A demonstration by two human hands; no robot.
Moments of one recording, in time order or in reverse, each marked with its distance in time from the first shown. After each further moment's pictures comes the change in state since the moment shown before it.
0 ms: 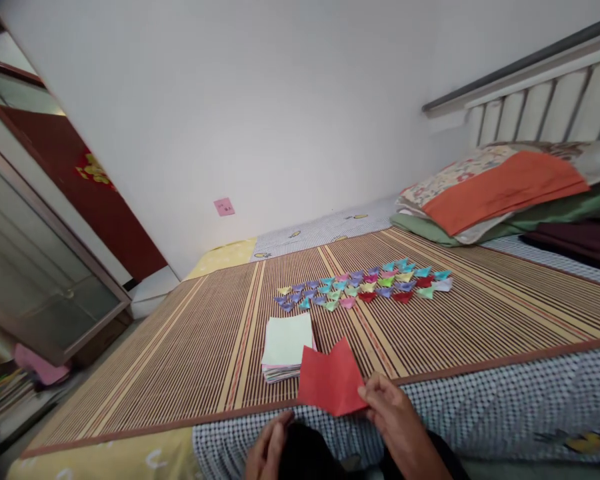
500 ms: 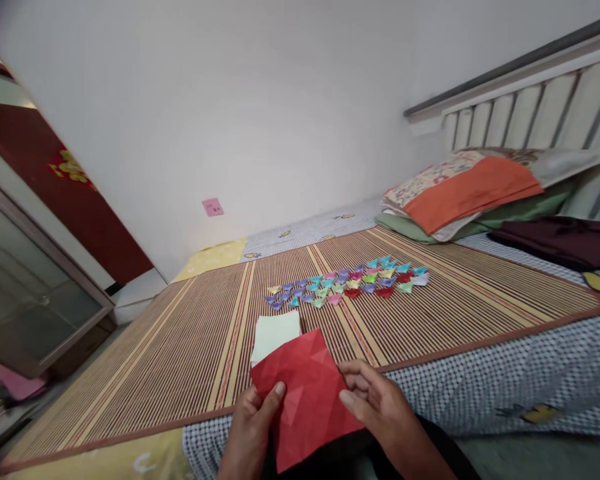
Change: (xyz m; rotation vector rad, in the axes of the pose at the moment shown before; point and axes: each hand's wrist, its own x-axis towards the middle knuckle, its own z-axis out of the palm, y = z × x) left_hand -0.003 0.128 0.043 -0.307 -0.308 -0.061; right_hand -0.039 -0.074 0.006 0.006 -0.259 -0.044
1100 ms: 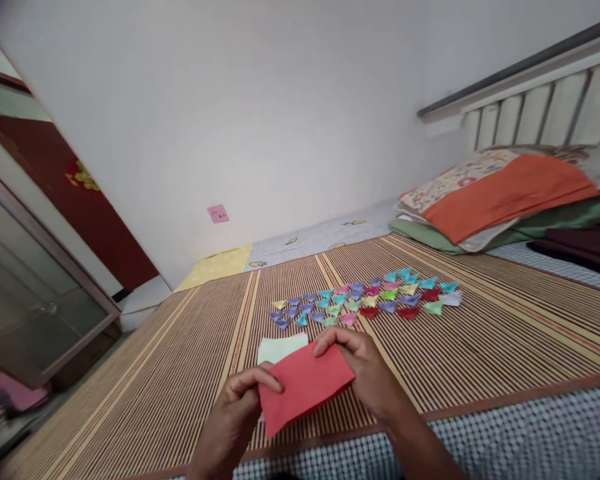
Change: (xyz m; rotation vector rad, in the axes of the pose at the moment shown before) left_hand 0.062 0.044 -0.030 -0.035 -0.196 0.096; right_hand 0.112 -0.041 0.017 -0.028 -0.076 -0.178
